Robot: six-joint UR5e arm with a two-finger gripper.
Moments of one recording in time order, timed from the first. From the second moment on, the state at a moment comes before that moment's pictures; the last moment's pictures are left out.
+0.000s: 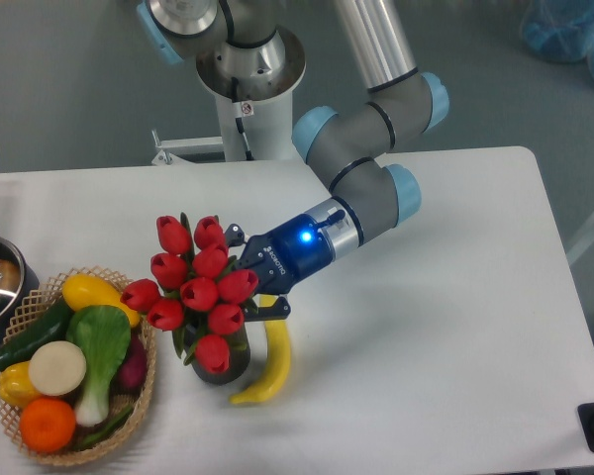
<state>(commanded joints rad) 2.57 -2.00 -1.87 -0.92 -0.04 1.46</state>
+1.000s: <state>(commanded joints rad) 2.57 -2.03 -1.88 -0.91 -0.04 1.52</state>
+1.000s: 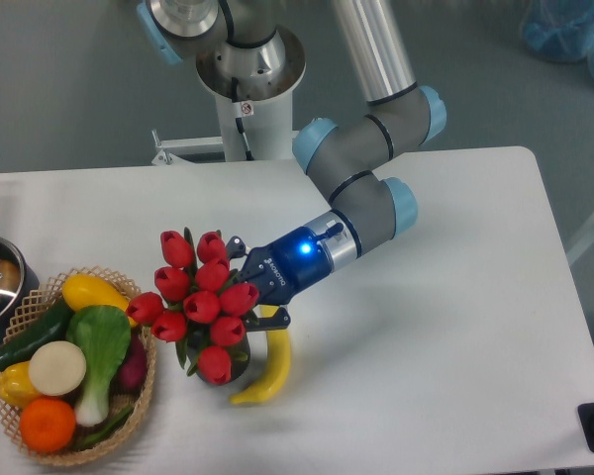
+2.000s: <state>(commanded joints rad) 2.57 -2.05 -1.89 -0.91 -0.04 1.60</state>
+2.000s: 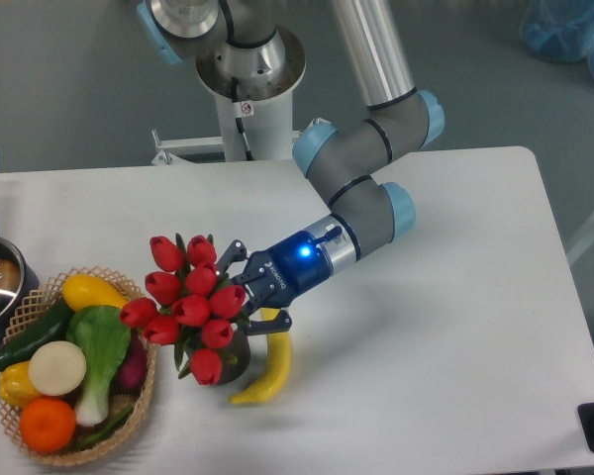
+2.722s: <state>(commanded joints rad) 2.57 -2.05 -1.89 -0.91 -0.04 1.61</state>
